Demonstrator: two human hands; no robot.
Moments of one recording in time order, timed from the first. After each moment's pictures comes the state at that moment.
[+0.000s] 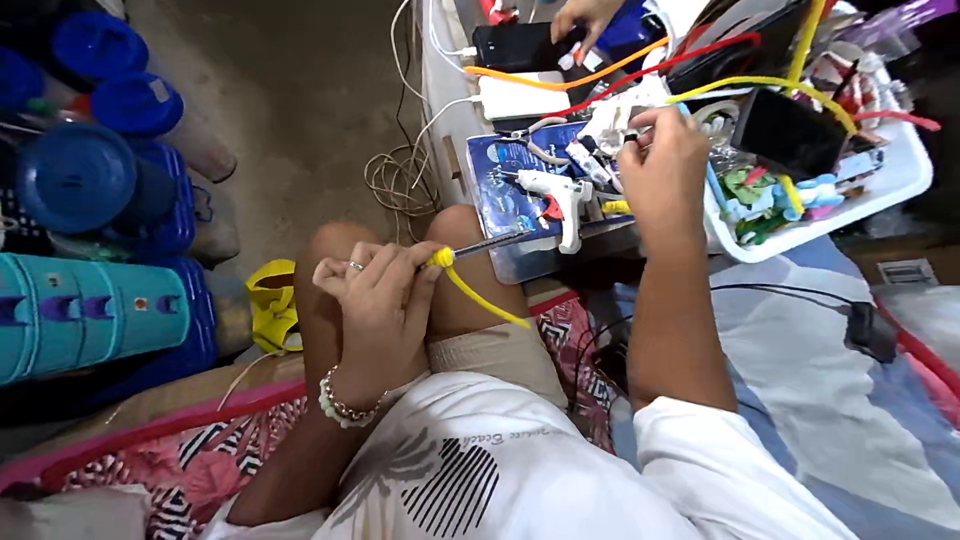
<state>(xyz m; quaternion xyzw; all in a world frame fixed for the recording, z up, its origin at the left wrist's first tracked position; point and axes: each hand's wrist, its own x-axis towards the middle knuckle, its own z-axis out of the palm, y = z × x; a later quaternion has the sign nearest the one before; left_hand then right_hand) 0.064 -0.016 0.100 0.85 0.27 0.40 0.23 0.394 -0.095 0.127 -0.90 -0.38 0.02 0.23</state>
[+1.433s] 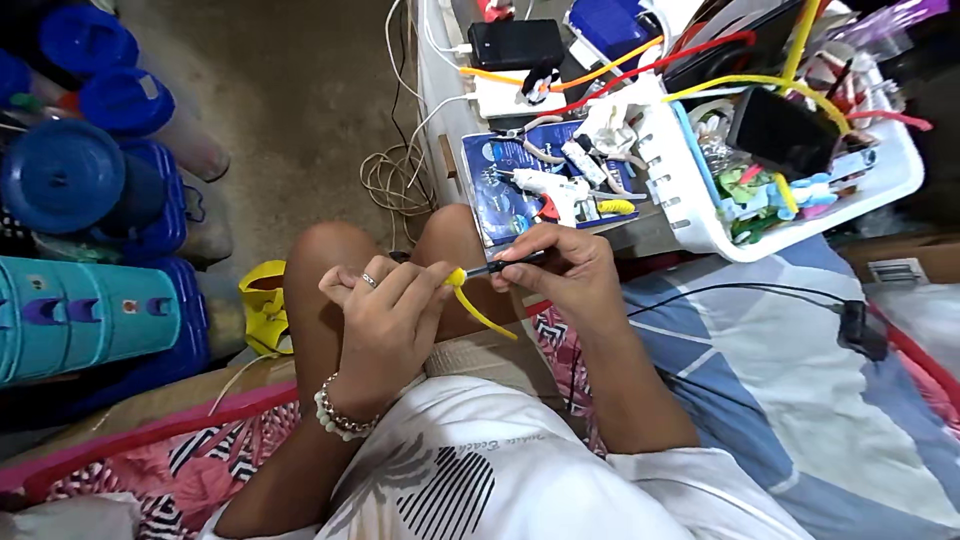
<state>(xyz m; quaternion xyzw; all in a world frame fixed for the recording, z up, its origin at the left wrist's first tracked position) 0.063 -0.026 0.095 0.88 0.23 0.37 0.18 0.271 -0.129 0.106 -0.47 -0.47 0.37 0.65</state>
